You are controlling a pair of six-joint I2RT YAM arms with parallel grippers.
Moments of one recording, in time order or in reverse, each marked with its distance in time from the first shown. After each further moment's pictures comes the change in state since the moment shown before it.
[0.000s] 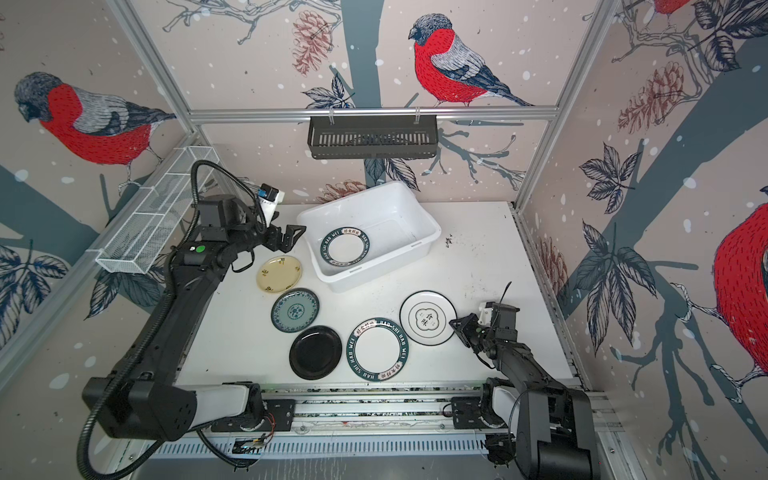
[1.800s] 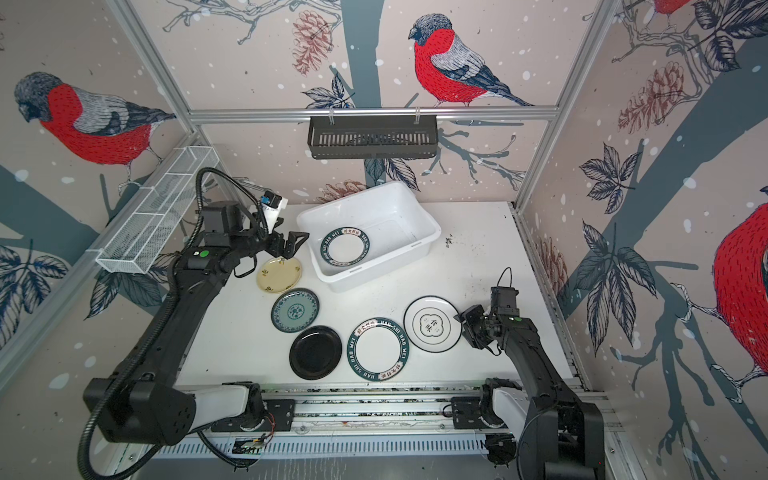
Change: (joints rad) left arm 0.002 -0.021 -0.070 0.029 0.050 0.017; right arm 0.061 -0.035 0.292 -0.534 0.175 0.179
